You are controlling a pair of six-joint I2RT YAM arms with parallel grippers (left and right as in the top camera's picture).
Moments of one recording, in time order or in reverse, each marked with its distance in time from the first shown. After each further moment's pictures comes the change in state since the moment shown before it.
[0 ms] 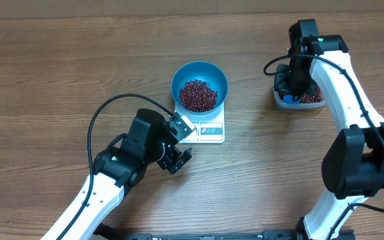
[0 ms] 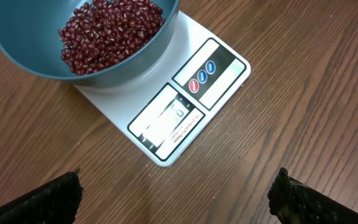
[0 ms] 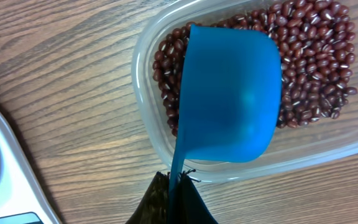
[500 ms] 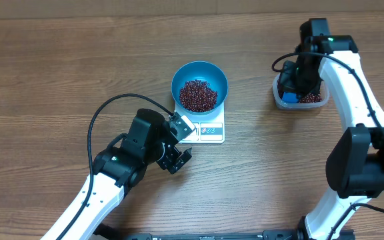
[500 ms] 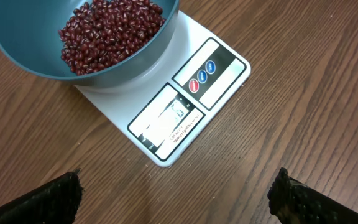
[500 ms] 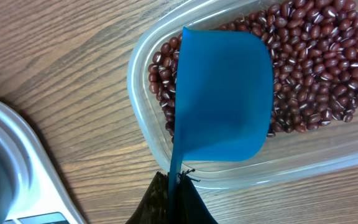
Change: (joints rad) left arm 0.000 0.000 0.000 0.000 0.000 0.000; right arm -0.071 0.000 -0.003 0.031 -0.108 0.022
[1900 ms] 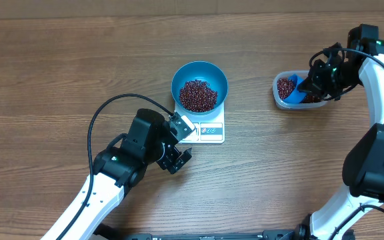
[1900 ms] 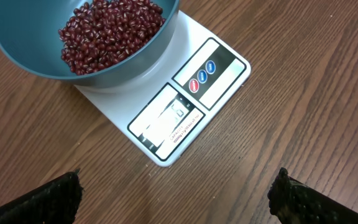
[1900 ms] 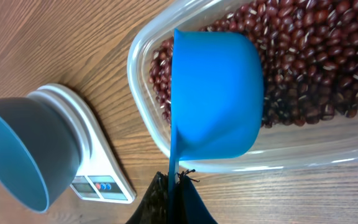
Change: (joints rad) left arm 0.000 0.000 0.000 0.000 0.000 0.000; right arm -0.235 0.000 0.000 -0.053 -0.376 -0.133
